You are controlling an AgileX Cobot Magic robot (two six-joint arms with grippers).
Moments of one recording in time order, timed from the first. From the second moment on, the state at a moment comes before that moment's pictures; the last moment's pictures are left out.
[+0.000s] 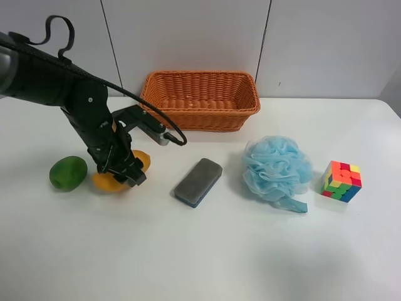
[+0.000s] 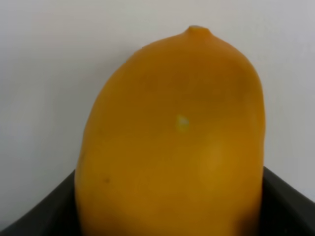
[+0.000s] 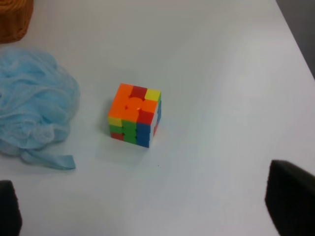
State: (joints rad) left arm -0.50 1.86 -1.03 0.16 0.53 0.11; right arm -0.03 -0.01 -0.48 -0.02 1.05 0.04
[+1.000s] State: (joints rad) left arm -0.50 2.02 -1.96 0.16 1.10 0.11; right arm -0.03 -0.01 -0.48 -0.02 1.05 0.04
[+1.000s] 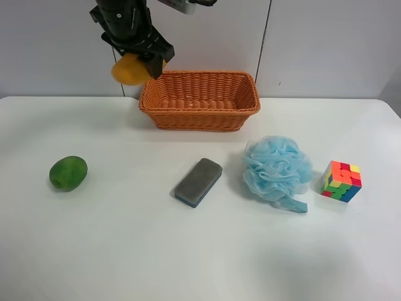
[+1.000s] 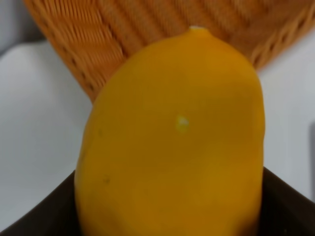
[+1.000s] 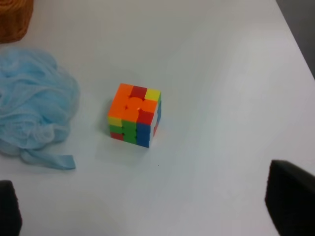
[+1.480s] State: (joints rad) left arm -0.50 2.27 -2.11 0.14 0.83 0.11; right arm -0.03 -0.01 -0.48 -0.02 1.05 0.04
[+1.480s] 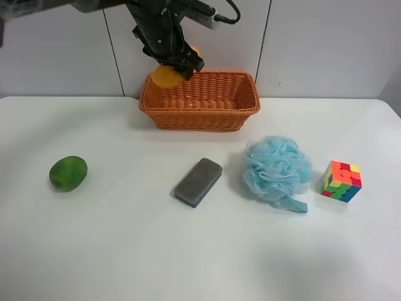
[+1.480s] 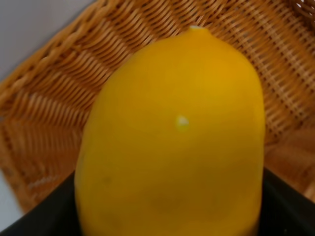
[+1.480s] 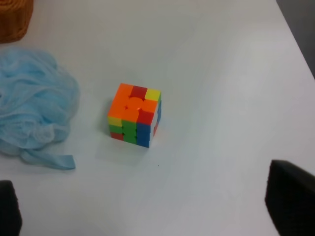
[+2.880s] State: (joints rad) left arm -0.49 2.40 -2.11 0.05 0.61 0.13; right arm -0.03 -0.01 -0.48 -0.02 1.05 0.04
